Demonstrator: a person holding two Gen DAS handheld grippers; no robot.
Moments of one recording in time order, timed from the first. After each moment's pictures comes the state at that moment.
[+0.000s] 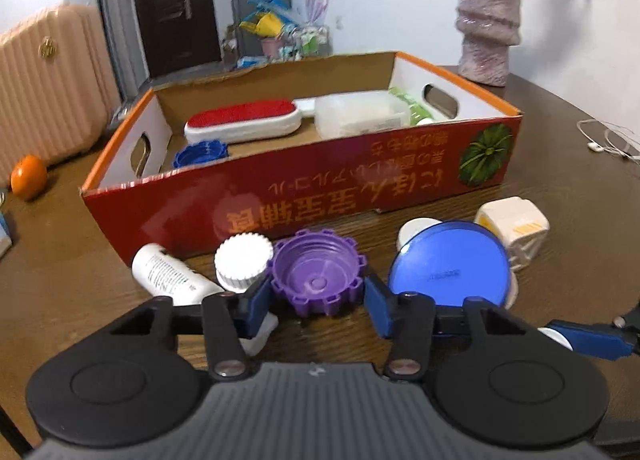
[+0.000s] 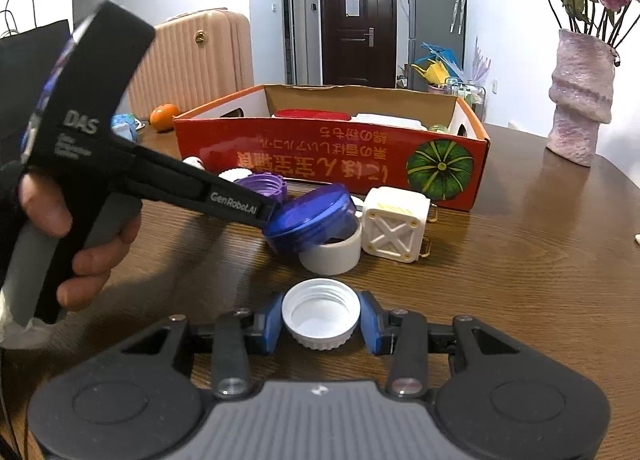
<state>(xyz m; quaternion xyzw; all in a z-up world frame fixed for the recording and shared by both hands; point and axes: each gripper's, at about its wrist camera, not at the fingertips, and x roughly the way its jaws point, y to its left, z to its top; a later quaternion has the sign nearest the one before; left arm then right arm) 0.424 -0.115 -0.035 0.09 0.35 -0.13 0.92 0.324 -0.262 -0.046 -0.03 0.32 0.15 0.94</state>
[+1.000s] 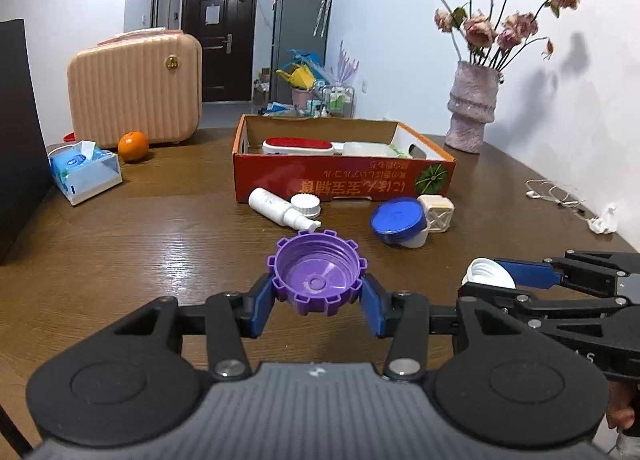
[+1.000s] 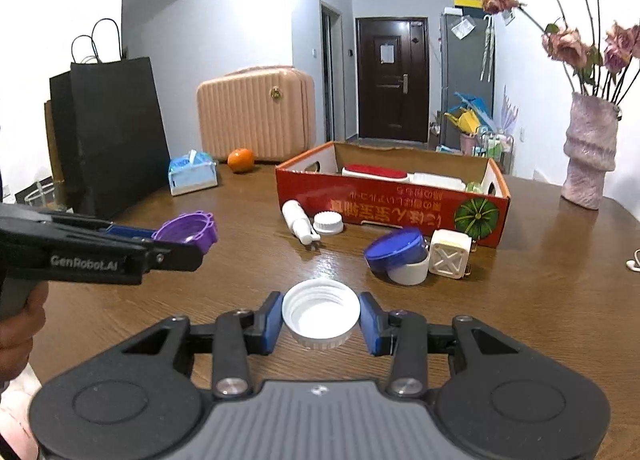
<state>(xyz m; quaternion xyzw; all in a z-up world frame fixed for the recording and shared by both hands) 0.220 -0.033 0.024 0.00 0.28 -0.10 0.95 0.209 -0.236 0.006 -0.02 0.24 0.20 0.95</state>
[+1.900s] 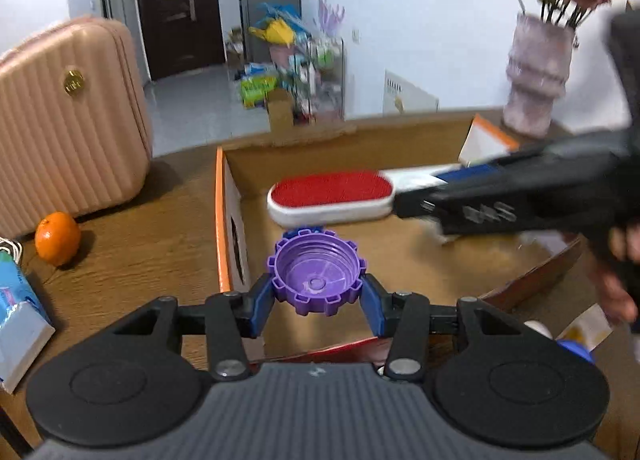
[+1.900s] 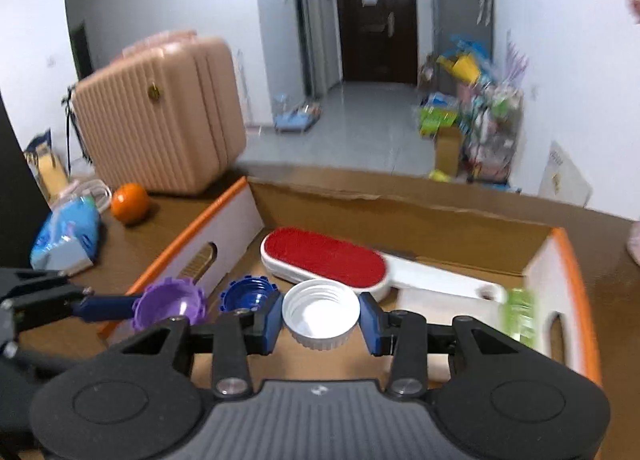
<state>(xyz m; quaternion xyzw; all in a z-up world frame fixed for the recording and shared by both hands) 0.513 -0.035 0.029 0.06 0.35 -0.13 0.93 0.575 -0.193 0.028 -0.01 0.35 0.19 0.92</state>
